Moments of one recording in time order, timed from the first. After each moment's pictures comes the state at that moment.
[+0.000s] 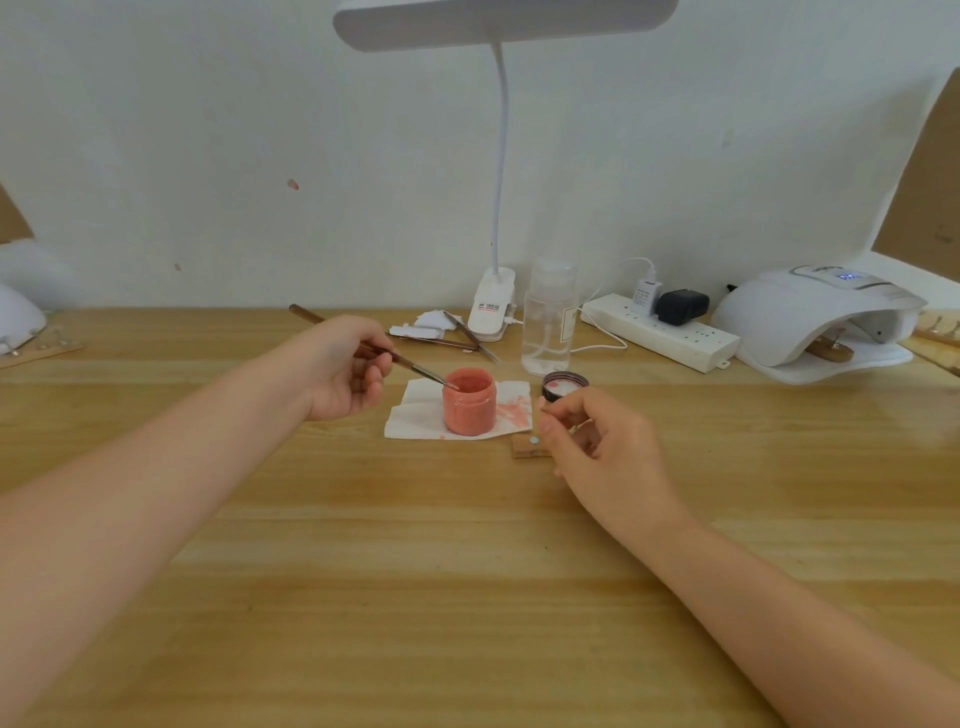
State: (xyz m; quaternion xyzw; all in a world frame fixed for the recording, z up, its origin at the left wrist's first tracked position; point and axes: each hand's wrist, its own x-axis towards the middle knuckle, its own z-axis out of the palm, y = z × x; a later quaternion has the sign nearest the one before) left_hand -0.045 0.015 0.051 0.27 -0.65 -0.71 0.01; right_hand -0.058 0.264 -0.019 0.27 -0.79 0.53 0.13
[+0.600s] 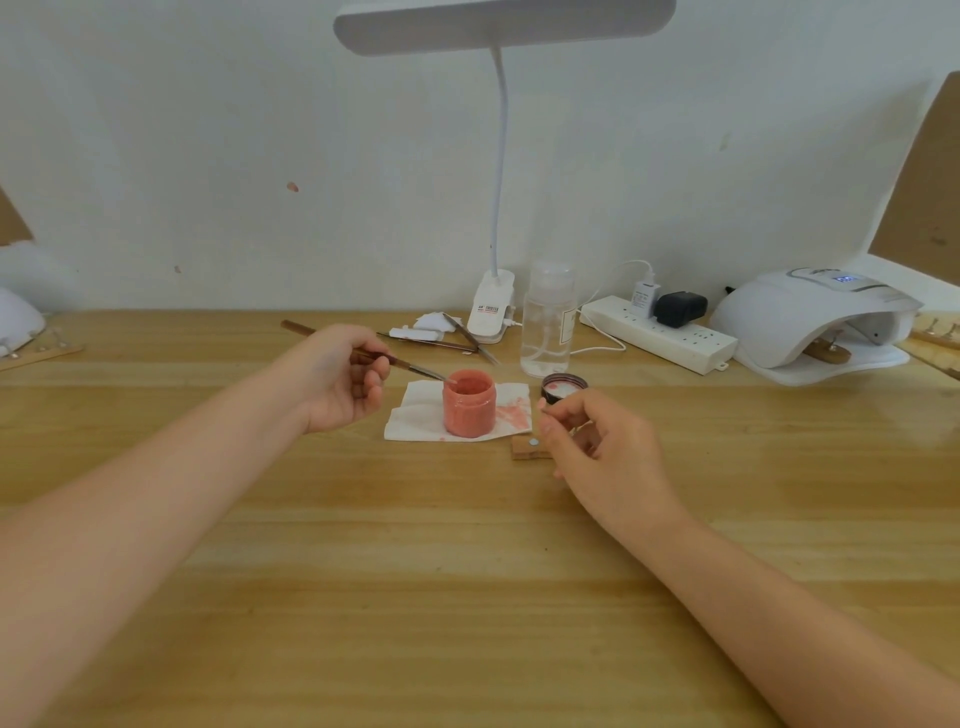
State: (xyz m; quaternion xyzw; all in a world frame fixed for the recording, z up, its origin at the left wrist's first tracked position) left_hand -0.044 0.009 0.040 0.25 -0.60 -0.76 0.02; right_hand -0.054 0.266 -0.015 0.26 -0.80 0.53 0.12
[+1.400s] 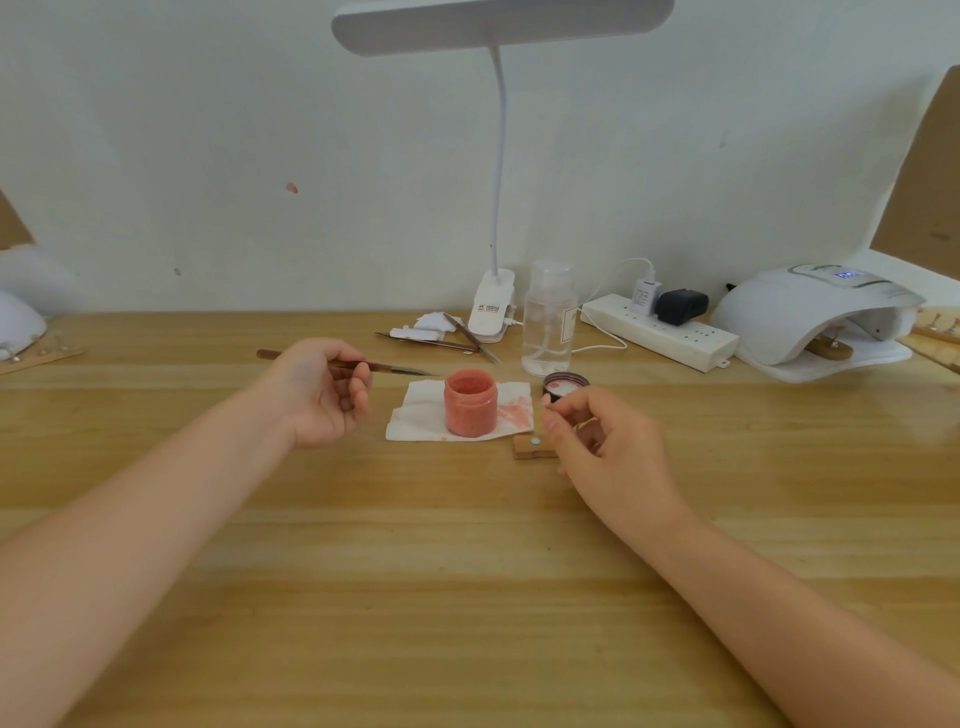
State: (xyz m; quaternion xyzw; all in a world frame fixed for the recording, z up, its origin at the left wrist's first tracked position) left_hand -0.031 0.005 0.034 0.27 -0.51 -0.82 0.04; right_hand -0.057 0.265 -0.018 0.26 -0.79 0.54 0.13
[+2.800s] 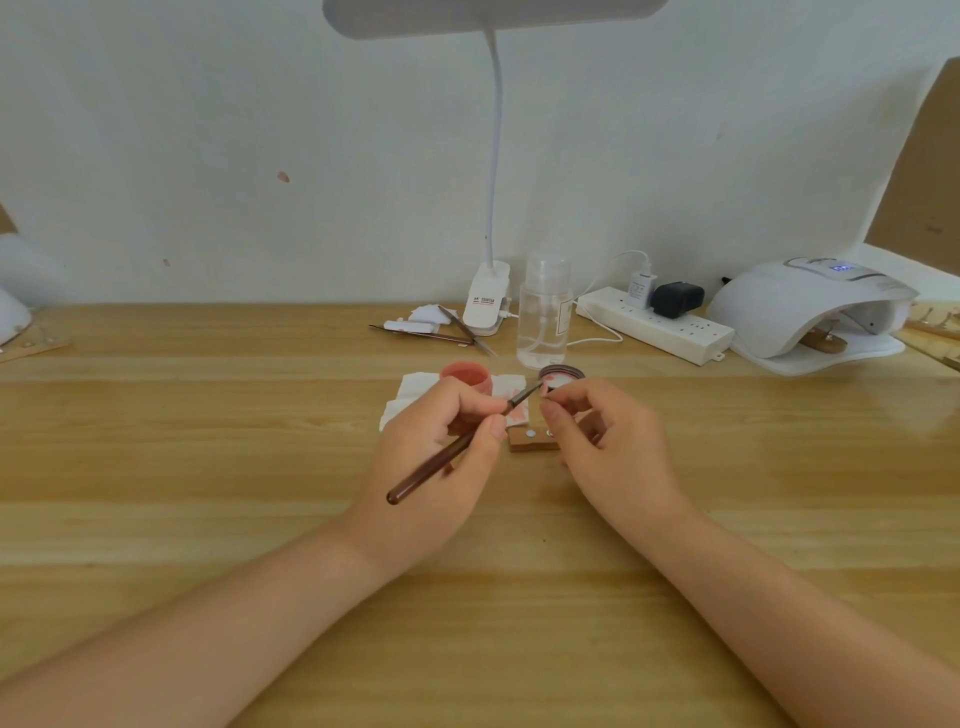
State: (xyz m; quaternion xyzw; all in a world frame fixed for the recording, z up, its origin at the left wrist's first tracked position) left_hand 0.021 0.116 -0.009 -0.13 -0.78 -0.52 0.31; right_hand -0.055 0.265 -0.016 0.27 -0.79 0.53 0.17
